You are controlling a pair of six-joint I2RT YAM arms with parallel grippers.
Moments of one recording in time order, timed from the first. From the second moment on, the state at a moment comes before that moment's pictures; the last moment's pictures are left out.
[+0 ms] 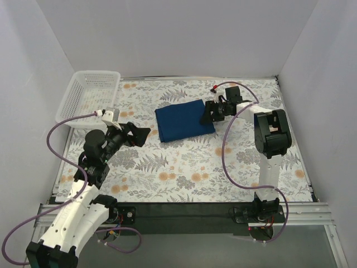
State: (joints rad) left arm -0.28 0.72 0.62 0.00 0.27 -0.36; right arm 0.23 2.10 1.42 -0.22 -0.67 0.07
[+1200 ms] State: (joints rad) left arm -0.28 0.50 0.53 -0.22 0.36 -0.44; right arm -0.41 2.02 1.48 -0.57 -0.45 -0.50
